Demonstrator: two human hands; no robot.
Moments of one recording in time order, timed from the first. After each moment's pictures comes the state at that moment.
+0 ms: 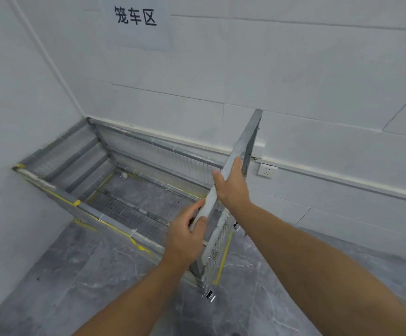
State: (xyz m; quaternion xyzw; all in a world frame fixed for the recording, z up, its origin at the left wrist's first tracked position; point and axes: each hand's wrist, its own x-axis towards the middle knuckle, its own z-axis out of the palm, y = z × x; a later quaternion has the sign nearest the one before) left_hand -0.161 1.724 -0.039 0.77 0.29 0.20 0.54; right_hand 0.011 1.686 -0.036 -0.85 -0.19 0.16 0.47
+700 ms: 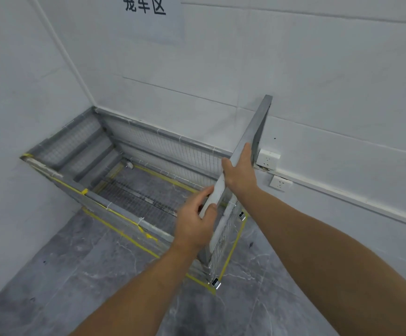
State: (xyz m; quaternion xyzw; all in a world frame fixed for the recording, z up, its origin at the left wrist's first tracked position) left_hand -0.044 1.743 -0.035 0.75 0.32 0.25 0.53; right_hand 0.126 1.728 -0.036 -0.81 -0.22 0.19 0.51
